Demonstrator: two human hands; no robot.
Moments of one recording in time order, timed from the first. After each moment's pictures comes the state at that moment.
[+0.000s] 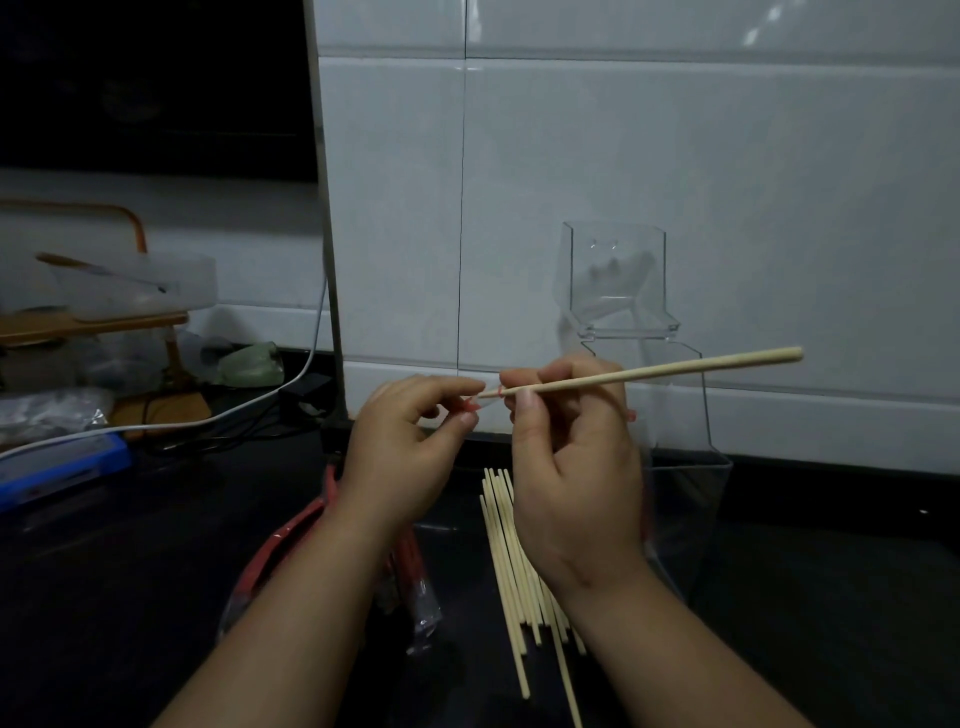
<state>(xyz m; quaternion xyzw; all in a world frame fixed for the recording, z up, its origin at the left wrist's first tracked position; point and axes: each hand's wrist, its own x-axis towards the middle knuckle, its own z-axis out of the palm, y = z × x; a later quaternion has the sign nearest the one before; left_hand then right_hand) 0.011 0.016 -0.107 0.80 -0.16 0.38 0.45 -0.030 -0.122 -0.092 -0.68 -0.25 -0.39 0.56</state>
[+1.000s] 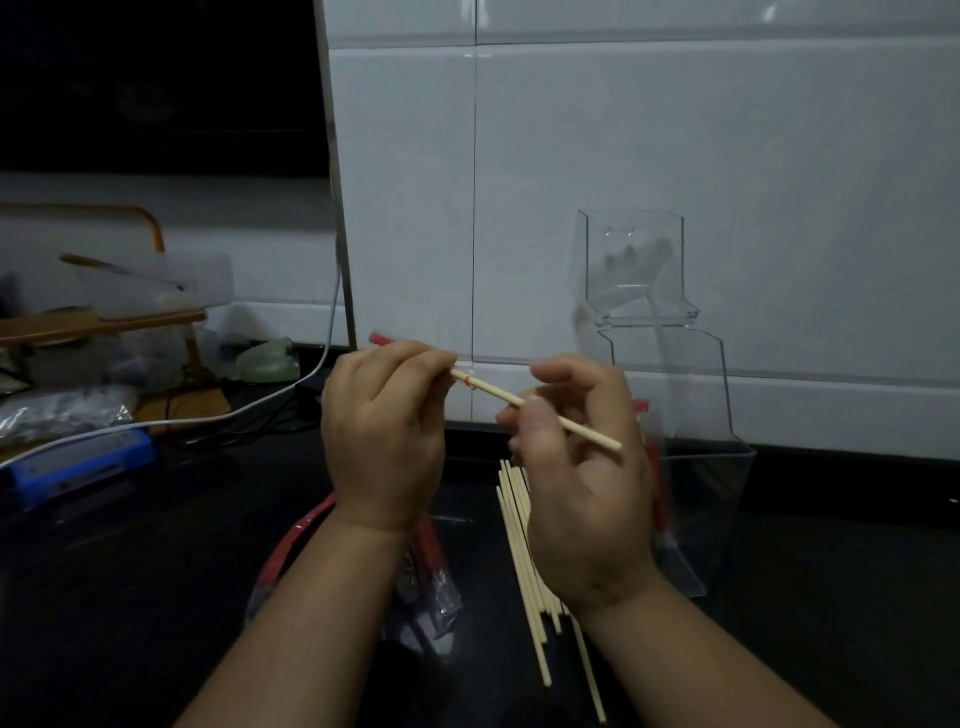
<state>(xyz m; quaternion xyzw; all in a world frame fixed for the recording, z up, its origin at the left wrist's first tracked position) 0.015 0.031 -0.107 0.72 -0.13 0.65 0.19 -0.039 -0.115 -0.098 -0.63 -0.31 -0.38 0.61</state>
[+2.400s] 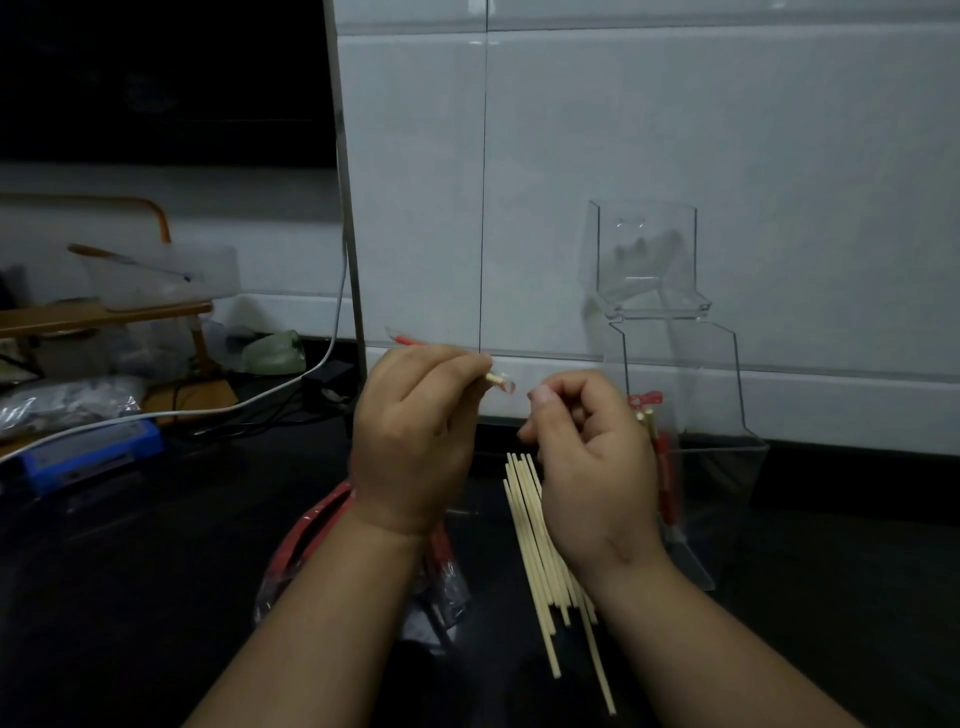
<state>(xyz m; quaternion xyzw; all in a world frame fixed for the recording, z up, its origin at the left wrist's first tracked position) 0.012 0.023 -0.108 0.68 -0.23 0.66 0.22 -0.027 -0.115 -0.102 -0.68 -0.19 -0.31 0.64</state>
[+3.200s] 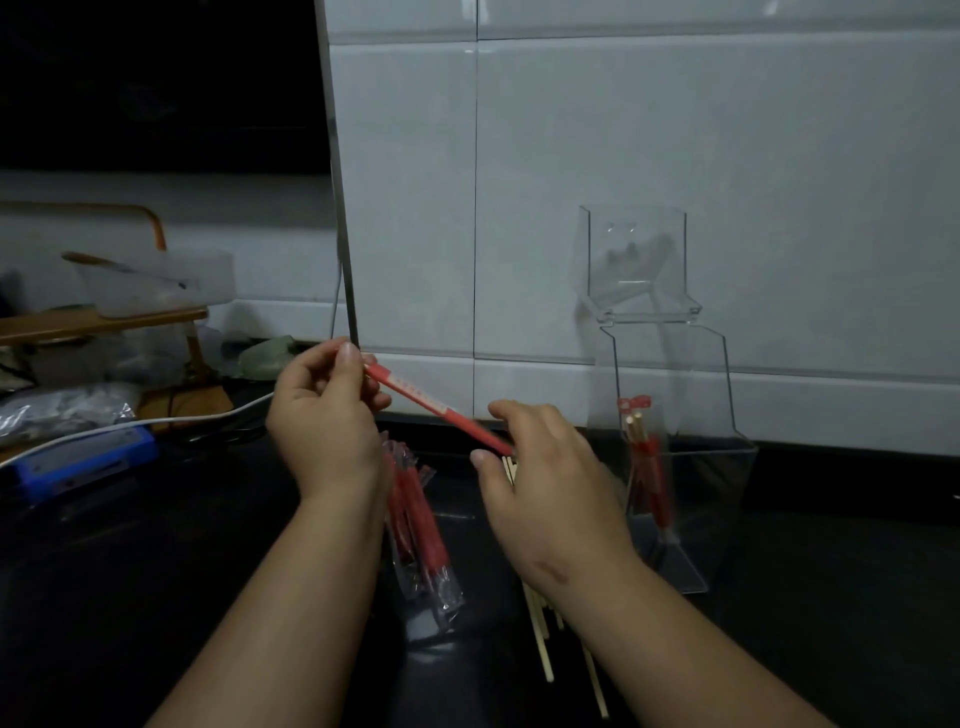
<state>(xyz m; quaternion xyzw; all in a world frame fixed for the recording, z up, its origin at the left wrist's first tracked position) 0.019 0.040 -0.098 0.45 0.06 0.47 0.76 -0.027 -0.115 -0.109 -0.91 -0.17 -0.24 0.29</state>
